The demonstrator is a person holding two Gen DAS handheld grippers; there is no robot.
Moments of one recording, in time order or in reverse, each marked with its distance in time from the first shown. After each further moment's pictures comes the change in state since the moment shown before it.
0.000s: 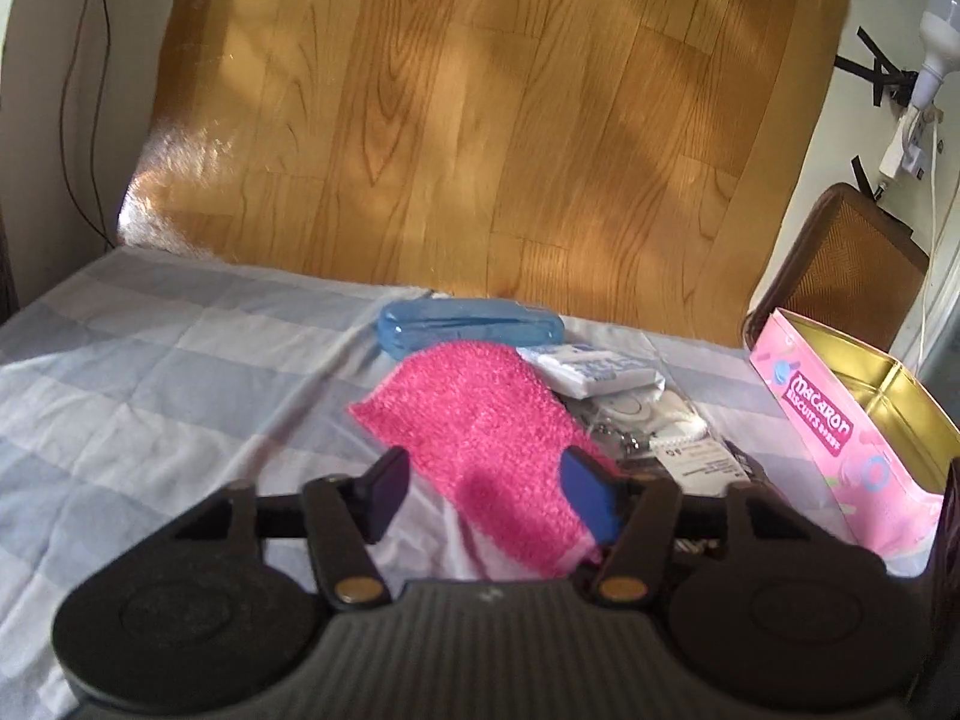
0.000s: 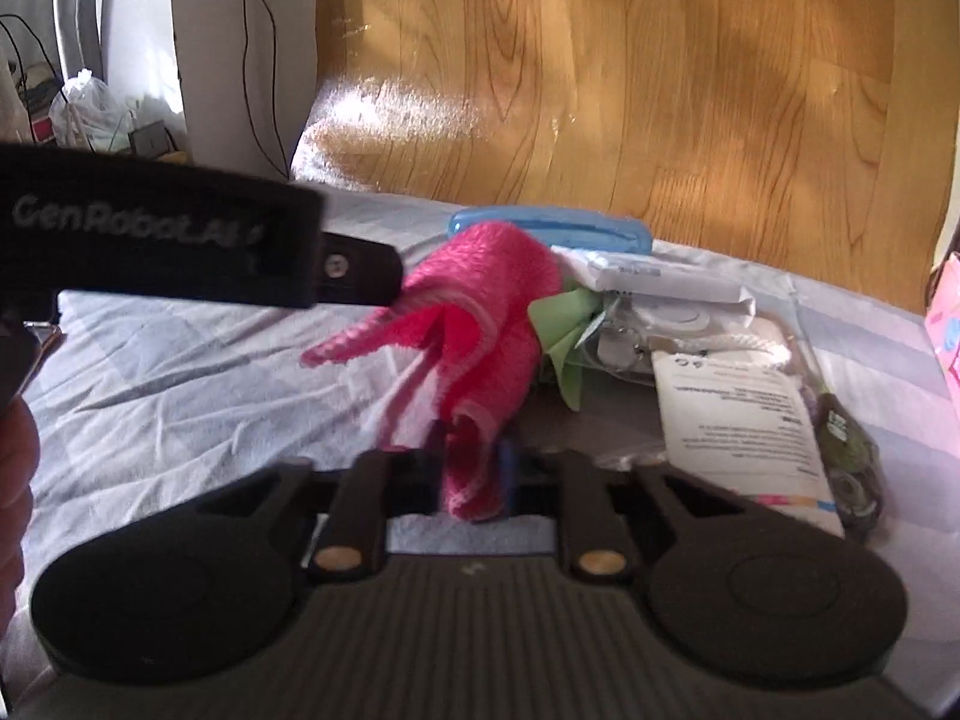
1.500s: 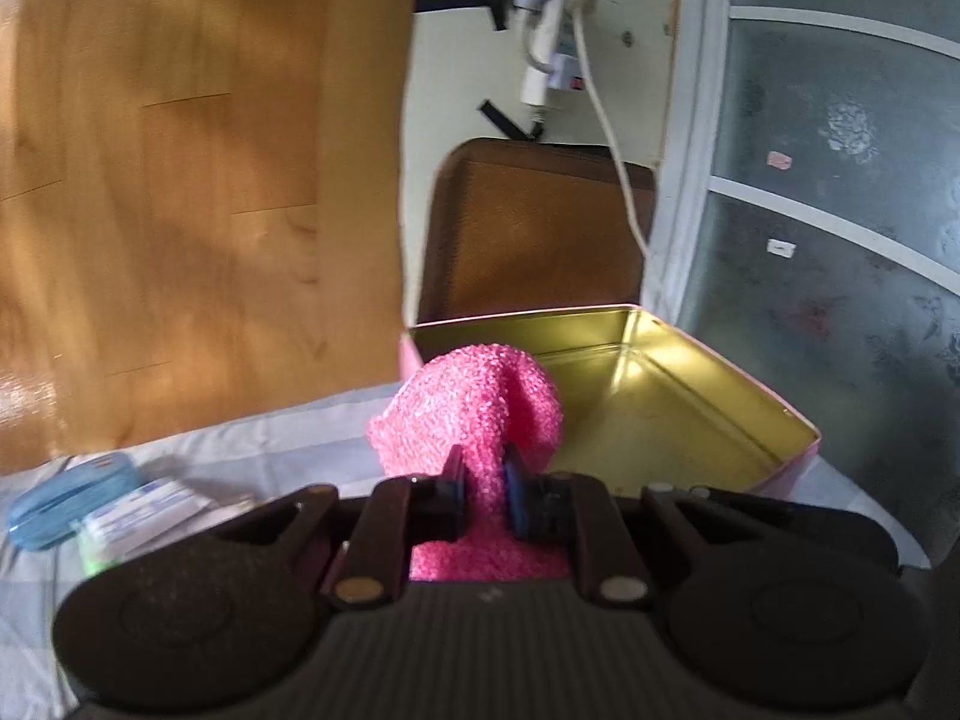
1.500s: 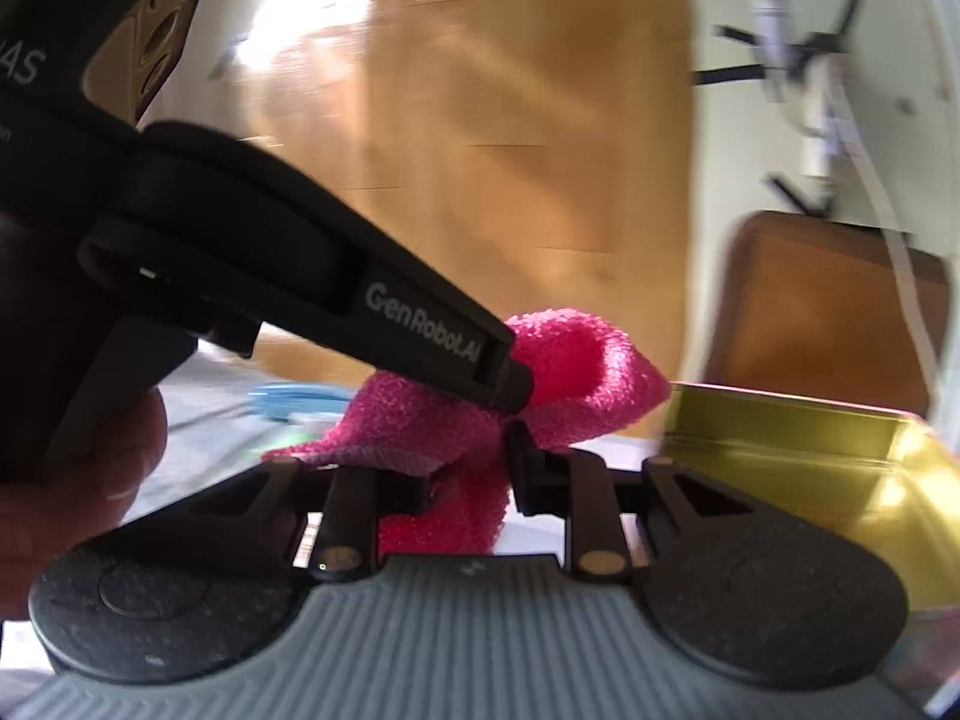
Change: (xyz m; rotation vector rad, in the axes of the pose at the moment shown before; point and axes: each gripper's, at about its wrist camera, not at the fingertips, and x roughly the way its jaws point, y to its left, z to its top) left arm 0.007 -0.266 0.003 0.398 -0.055 -0.328; right arm -0.174 -0.159 -0.045 -0.006 -0.401 -0.279
